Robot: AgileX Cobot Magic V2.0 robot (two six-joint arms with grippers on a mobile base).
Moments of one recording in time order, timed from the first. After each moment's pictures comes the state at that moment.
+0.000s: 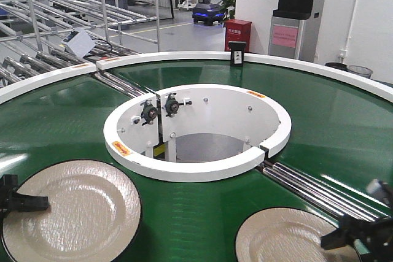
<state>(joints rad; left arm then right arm) 0.40 1.80 -1.10 -1.35 1.07 0.97 -0.26 1.84 -1.04 0.94 0.78 -0.74</state>
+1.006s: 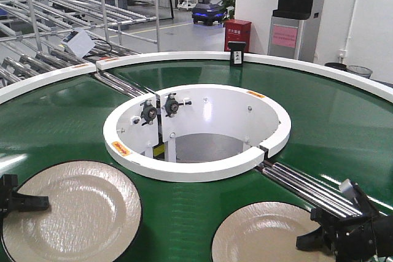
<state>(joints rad) 0.40 1.80 -1.10 -1.35 1.08 0.97 -0.19 1.93 -1.05 1.19 0.87 -0.83</state>
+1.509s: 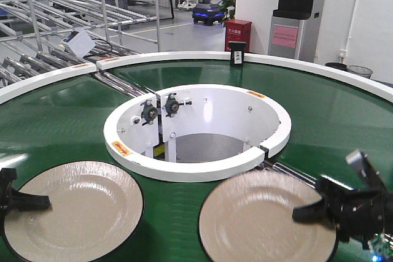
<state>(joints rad) 0.39 1.79 -1.10 -1.35 1.10 0.79 -0.18 1.71 -1.05 1.24 0.96 -0.71</state>
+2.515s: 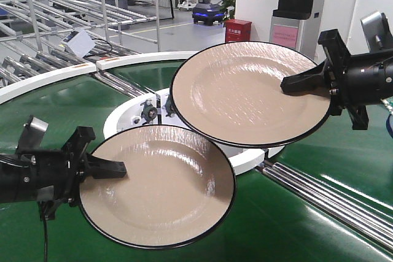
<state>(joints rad) -0.04 1.50 -1.10 -1.36 0.84 0.45 -0.09 1.63 -1.65 1.10 1.06 -0.16</state>
